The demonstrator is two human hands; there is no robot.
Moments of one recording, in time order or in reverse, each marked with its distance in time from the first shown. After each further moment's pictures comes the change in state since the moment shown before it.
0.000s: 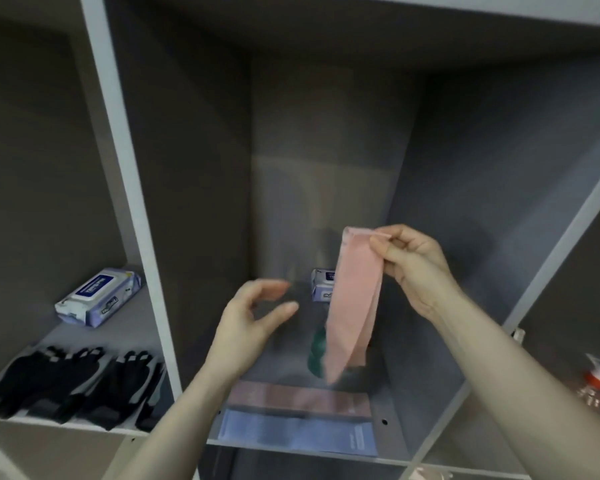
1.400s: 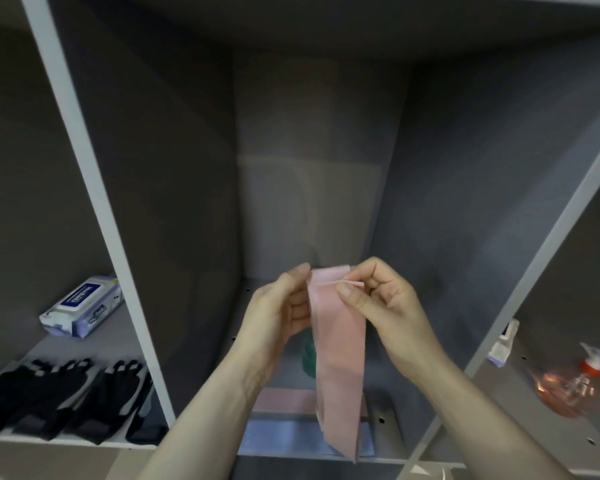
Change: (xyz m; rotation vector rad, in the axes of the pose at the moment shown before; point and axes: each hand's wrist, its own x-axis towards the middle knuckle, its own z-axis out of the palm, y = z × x) left_hand 0.011 0.057 0.041 -0.676 -0.284 -0.340; right_hand -0.060 0.020 0.010 -0.121 -0.214 -0.181
